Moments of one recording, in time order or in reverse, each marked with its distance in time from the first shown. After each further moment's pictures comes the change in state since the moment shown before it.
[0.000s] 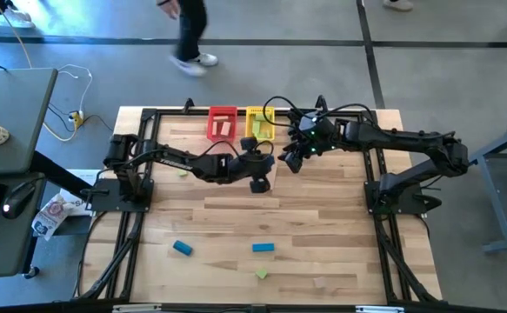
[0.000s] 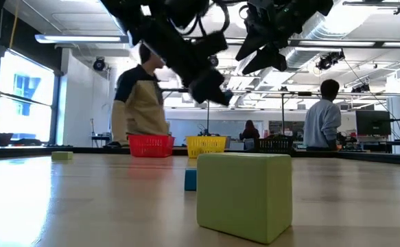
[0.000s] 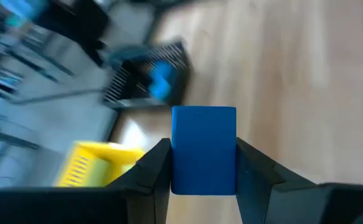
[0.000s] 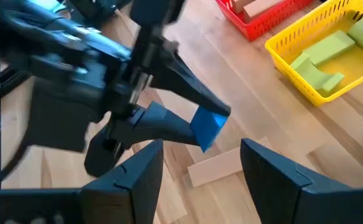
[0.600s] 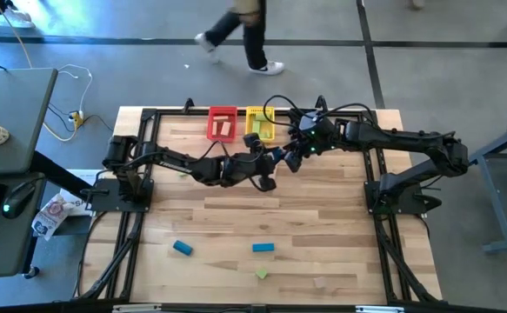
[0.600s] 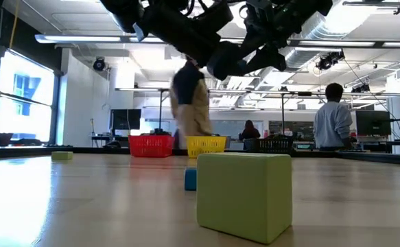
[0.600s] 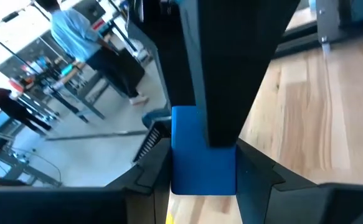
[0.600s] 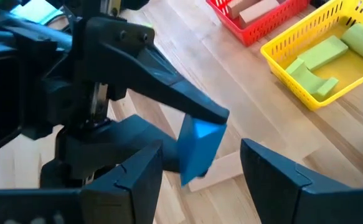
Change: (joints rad) left arm -0.032 0.000 0.000 0.303 -0.065 0.116; right arm 0.000 0.001 0.000 0.015 0.017 0.003
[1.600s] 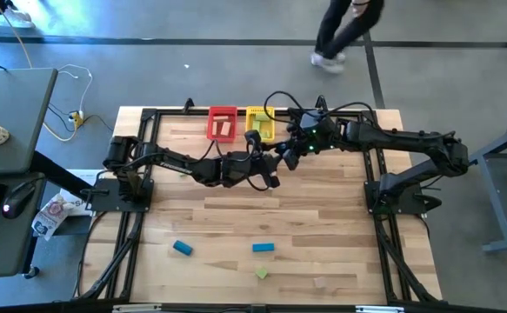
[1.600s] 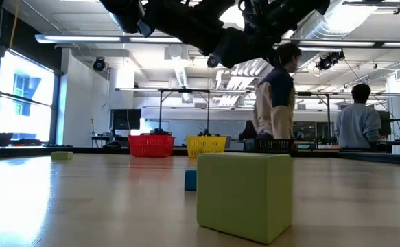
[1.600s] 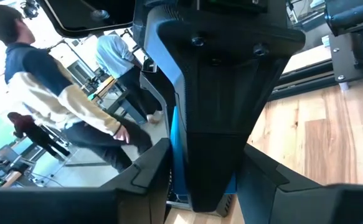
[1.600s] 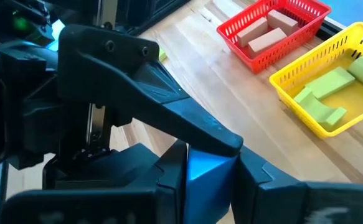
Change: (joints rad) left arm -0.013 0.003 0.001 0.187 -0.002 0.119; right arm -0.002 0.000 0.002 0.074 0.016 -0.021
